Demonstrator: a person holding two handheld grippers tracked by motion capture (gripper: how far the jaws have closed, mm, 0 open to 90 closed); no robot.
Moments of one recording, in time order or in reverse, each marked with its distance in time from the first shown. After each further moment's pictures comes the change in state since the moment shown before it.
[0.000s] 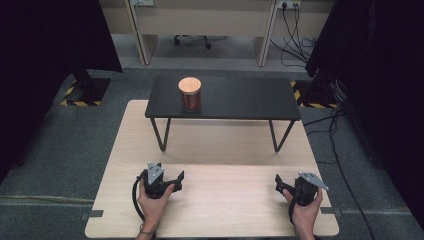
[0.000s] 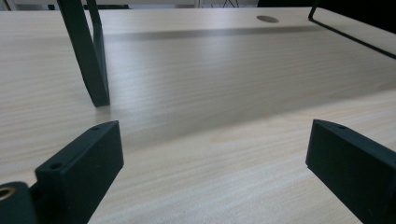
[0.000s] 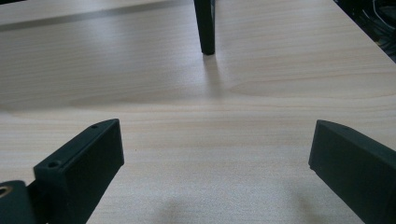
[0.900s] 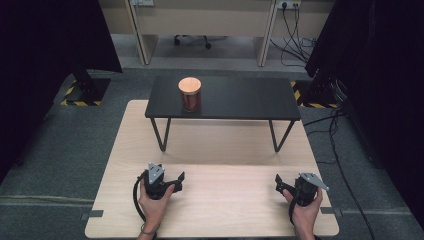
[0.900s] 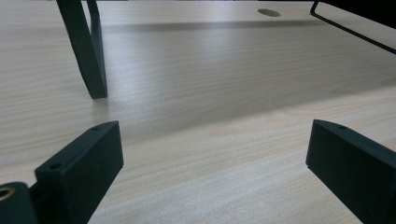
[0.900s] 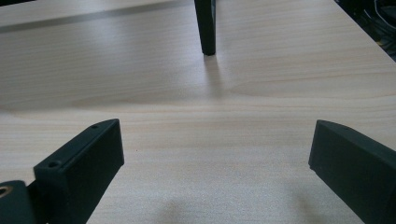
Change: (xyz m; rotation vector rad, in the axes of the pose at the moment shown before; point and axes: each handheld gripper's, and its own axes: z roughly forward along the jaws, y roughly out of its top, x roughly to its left) left arm 0.001 0.002 0.001 0.011 -0.001 -0.011; right arm -0.001 0.000 0.000 -0.002 0.006 0.001
